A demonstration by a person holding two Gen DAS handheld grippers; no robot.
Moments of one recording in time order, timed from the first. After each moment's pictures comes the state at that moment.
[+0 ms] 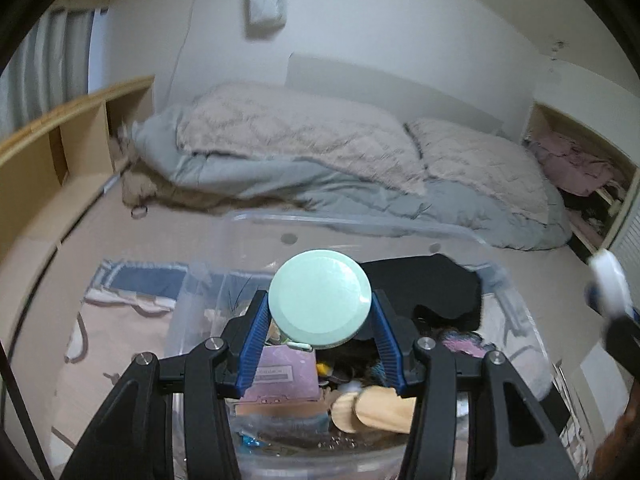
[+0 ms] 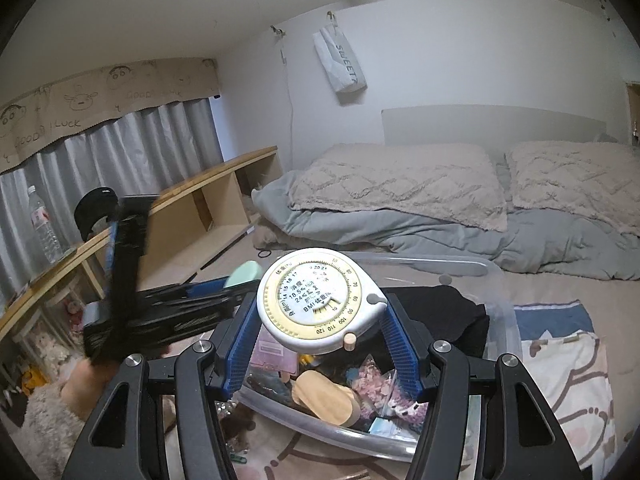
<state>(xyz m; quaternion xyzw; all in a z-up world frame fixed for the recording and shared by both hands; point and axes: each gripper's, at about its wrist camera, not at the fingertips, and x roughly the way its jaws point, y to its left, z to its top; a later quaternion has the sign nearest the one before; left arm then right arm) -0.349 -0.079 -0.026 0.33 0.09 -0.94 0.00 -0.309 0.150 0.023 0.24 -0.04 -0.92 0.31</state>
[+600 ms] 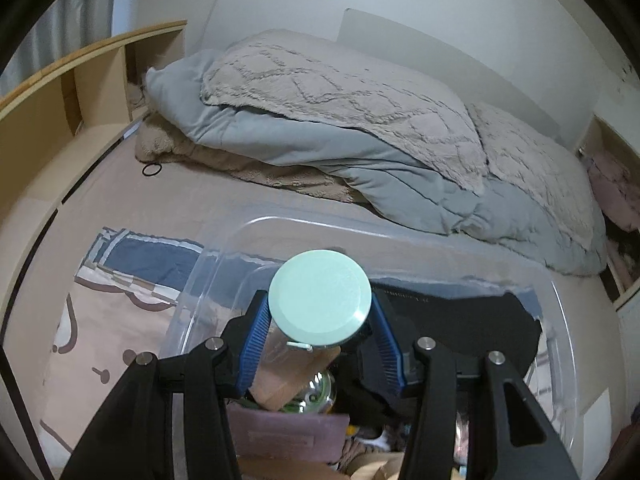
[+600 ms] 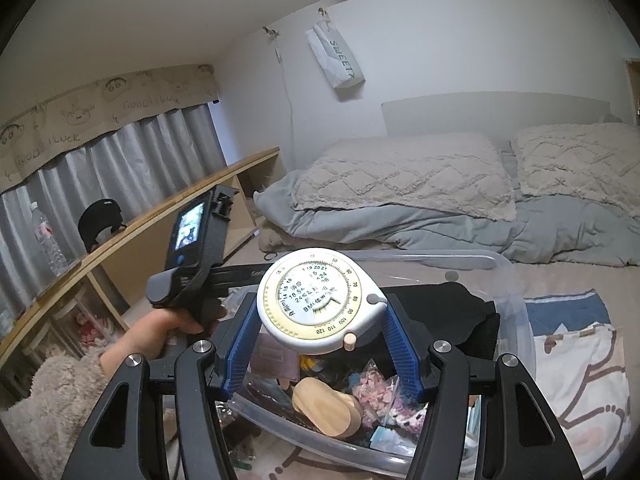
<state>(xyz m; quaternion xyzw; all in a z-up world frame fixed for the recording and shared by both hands) -0.441 -0.111 -0.054 0.40 0.14 -0.90 0.07 -0.329 0.156 0.014 0.25 -0.07 -0.91 0.32</state>
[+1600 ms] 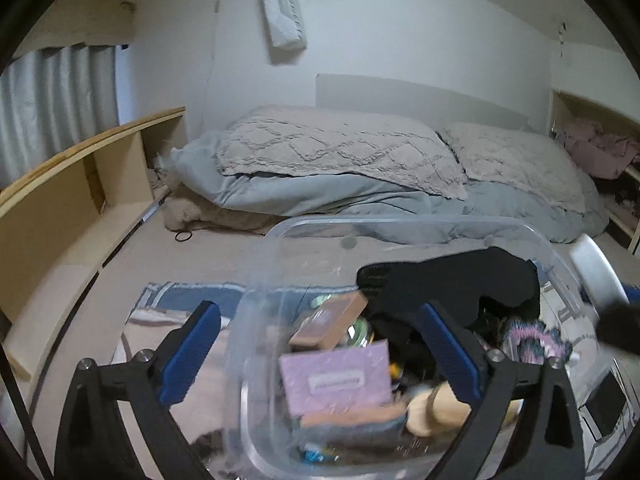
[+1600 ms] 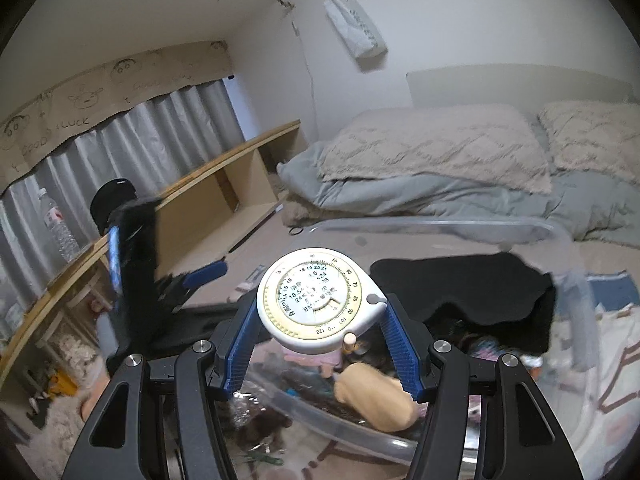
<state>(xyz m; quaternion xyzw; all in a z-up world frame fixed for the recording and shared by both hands) -0.316 -0.107 -0.051 0.28 0.03 -0.96 0.07 -0.331 0.106 -0.010 0.30 -0.07 -0.88 0.36</state>
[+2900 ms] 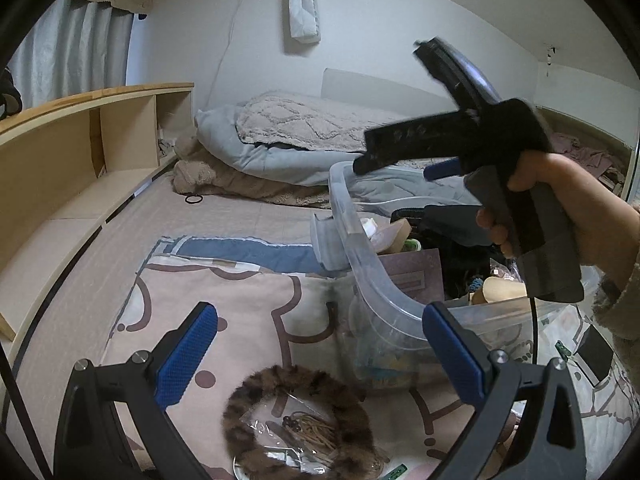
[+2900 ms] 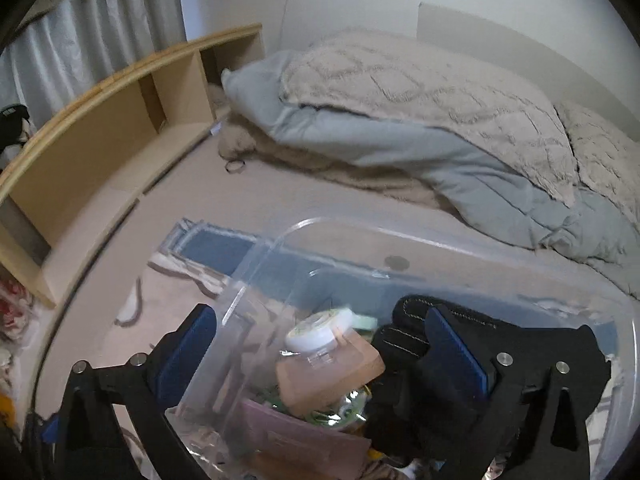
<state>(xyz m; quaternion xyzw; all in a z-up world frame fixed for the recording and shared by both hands) -0.238 -0.191 -0.099 0.27 0.07 -0.96 0.02 -0.451 -0.072 -0.050 0.41 0.07 -0.87 0.25</state>
